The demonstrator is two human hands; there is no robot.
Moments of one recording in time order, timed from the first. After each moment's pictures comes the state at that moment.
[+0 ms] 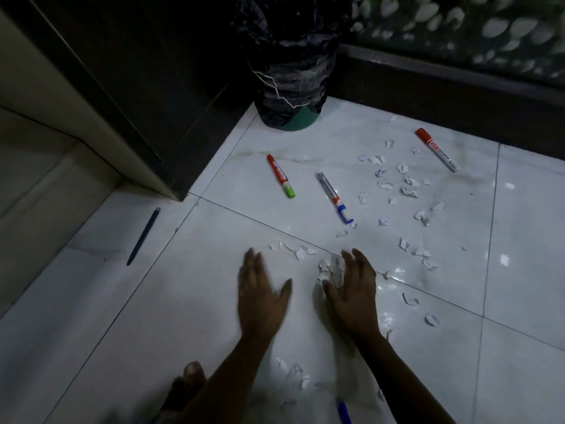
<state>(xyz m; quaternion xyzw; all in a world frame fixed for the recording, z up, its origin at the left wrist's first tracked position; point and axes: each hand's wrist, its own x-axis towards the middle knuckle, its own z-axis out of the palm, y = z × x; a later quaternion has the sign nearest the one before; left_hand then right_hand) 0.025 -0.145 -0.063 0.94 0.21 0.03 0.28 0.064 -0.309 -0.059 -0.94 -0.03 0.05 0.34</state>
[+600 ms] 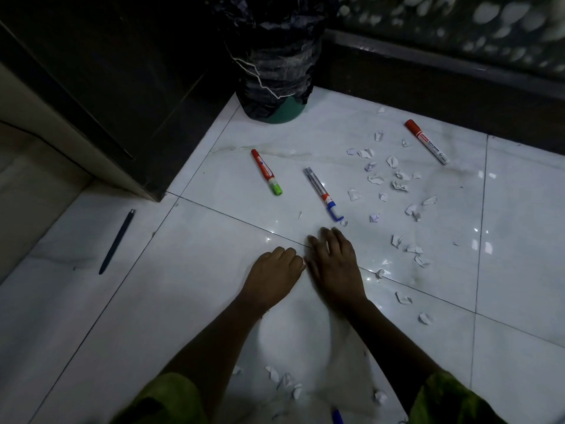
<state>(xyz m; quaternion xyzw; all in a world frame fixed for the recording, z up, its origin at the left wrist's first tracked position) 0.091 -0.147 -0.083 0.98 -0.19 0.08 0.01 0.112 -0.297 -0.075 -0.98 -0.18 -0.01 0.13</state>
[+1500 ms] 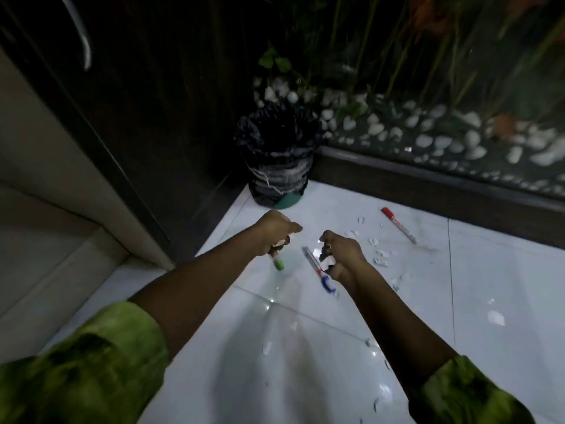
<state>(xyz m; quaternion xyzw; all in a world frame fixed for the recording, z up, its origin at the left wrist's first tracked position) 0.216 -0.126 0.152 0.78 0.18 -0.21 0.56 0.211 -0.265 0.118 -0.57 0.31 0.20 0.73</state>
